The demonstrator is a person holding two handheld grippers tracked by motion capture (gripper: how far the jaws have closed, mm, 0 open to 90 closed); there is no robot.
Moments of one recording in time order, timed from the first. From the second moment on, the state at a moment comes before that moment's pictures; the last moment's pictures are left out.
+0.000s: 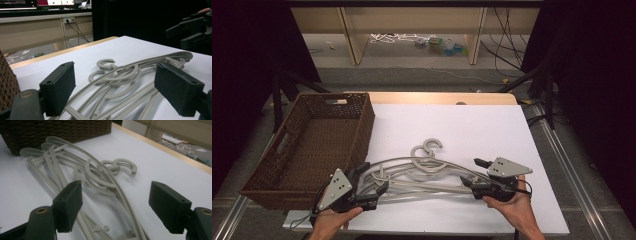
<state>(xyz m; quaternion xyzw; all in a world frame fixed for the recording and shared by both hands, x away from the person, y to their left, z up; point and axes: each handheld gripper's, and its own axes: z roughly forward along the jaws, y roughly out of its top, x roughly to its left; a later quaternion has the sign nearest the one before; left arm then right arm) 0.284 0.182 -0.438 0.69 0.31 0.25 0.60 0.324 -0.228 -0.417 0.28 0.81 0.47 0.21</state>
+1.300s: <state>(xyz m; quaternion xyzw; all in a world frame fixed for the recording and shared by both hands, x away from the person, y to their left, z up) 0.285 0.181 -0.440 0.70 0.31 0.25 0.60 0.412 -0.176 -0.442 0.24 0.93 0.24 0.14</state>
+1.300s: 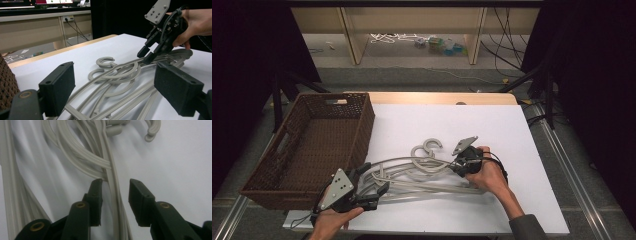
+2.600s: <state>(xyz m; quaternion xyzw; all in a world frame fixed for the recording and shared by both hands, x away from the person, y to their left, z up) 0.304 0.158 -0.419 0.71 0.30 0.23 0.59 0.391 -0.182 -0.401 0.12 0.94 0.24 0.23</state>
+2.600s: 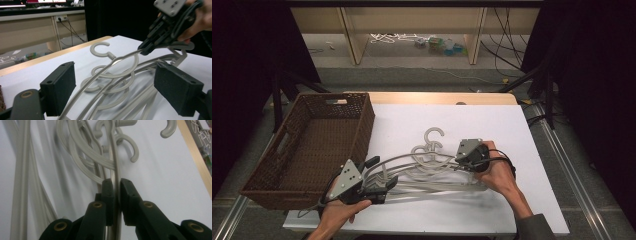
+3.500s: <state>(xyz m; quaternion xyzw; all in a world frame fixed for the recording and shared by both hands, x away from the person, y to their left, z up) 0.356 0.102 -0.392 0.78 0.29 0.18 0.53 0.351 -0.189 -0.359 0.06 0.92 0.28 0.25</state>
